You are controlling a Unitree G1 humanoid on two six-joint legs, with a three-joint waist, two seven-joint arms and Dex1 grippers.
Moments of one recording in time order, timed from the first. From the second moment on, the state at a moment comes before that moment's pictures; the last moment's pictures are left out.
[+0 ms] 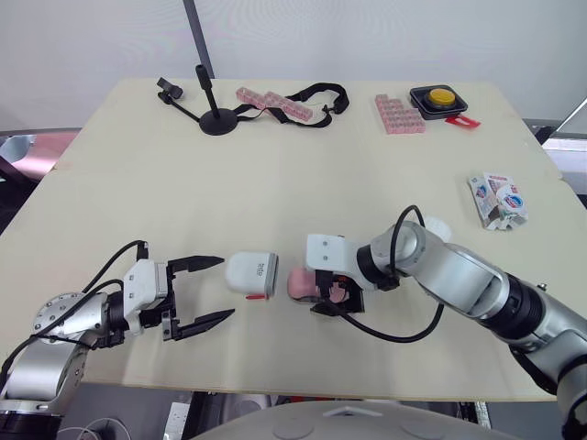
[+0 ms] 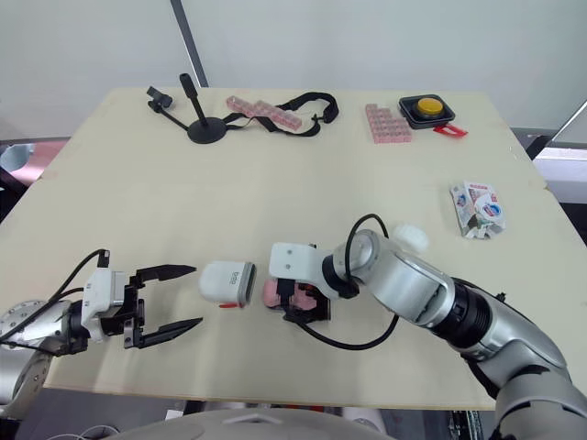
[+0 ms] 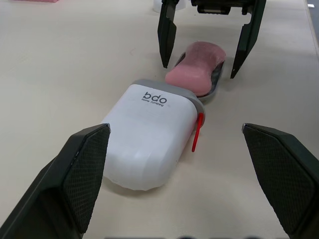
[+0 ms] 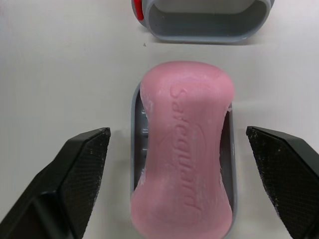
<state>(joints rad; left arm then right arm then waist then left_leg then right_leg) 0.25 0.68 0.17 -0.21 -0.48 -0.10 -1.22 -0.67 -0.61 0.72 -0.56 0.23 1.11 0.88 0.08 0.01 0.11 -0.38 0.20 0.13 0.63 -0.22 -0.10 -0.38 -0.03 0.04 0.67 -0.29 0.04</state>
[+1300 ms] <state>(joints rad) -0.12 0.79 0.01 0.00 -0.38 -0.10 -1.39 0.08 -0.64 -0.12 0.09 0.49 -0.23 1.49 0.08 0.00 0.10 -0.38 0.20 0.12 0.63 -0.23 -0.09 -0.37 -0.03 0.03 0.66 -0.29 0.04</state>
